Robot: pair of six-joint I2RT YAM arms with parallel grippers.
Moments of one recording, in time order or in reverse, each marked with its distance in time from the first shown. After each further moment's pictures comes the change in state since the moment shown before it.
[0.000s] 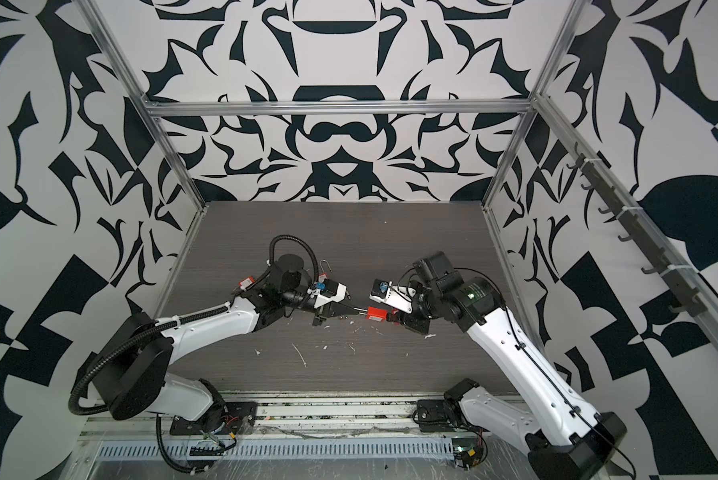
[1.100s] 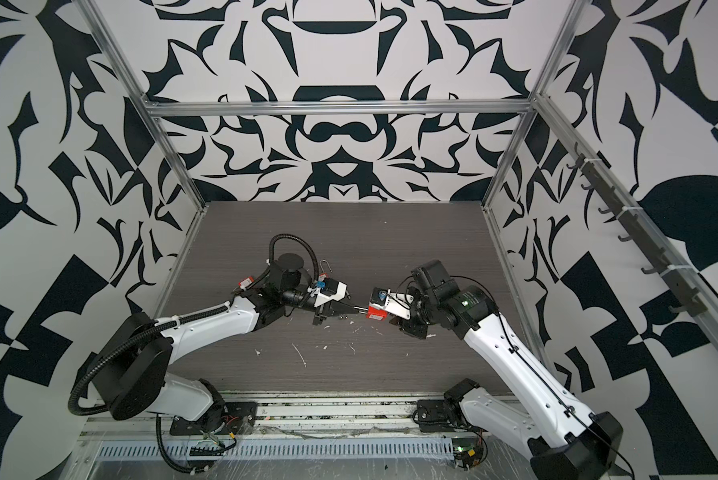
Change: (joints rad) left arm -0.002 0.000 0.003 0.000 -0.004 -0.012; right arm 0.000 -0.058 -0.135 0.129 -0.006 -0.039
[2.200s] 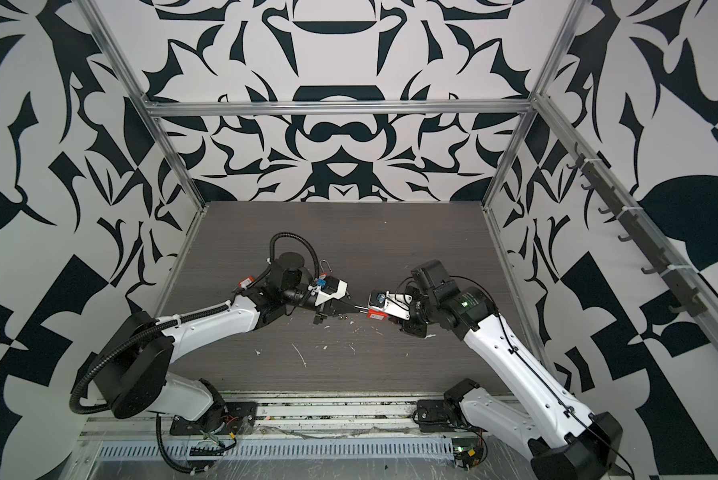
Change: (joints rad) left arm 0.000 0.009 0.015 -0.006 0.017 -0.022; right arm 0.000 -0.003 -0.012 0.024 -0.010 -0.071
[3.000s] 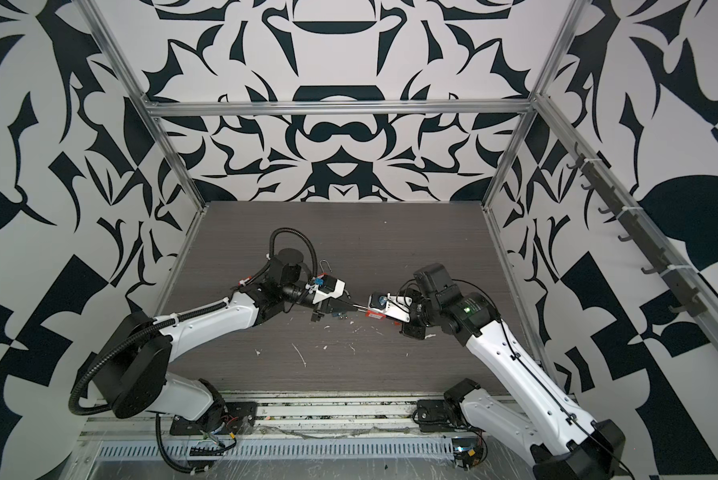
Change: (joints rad) left arm 0.037 -0.002 0.030 -0.068 0.037 0.082; right arm -0.025 -0.050 -0.061 0.068 -0.059 0.005
